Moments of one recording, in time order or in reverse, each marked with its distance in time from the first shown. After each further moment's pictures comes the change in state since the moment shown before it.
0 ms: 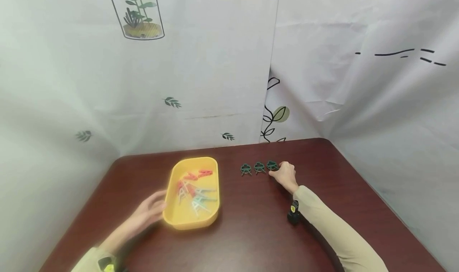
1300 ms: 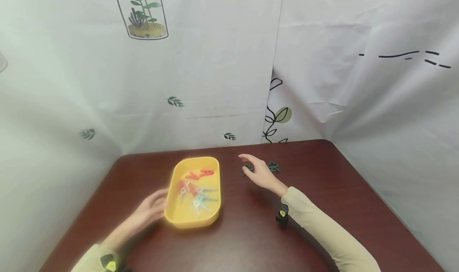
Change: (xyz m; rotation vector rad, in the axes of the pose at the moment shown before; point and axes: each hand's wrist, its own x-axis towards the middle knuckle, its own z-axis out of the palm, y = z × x) left_hand 0.001 -0.003 -0.001 -0.008 -0.009 0.043; right_hand -0.016 -0.074 0.013 0.297 -0.179 -0.629
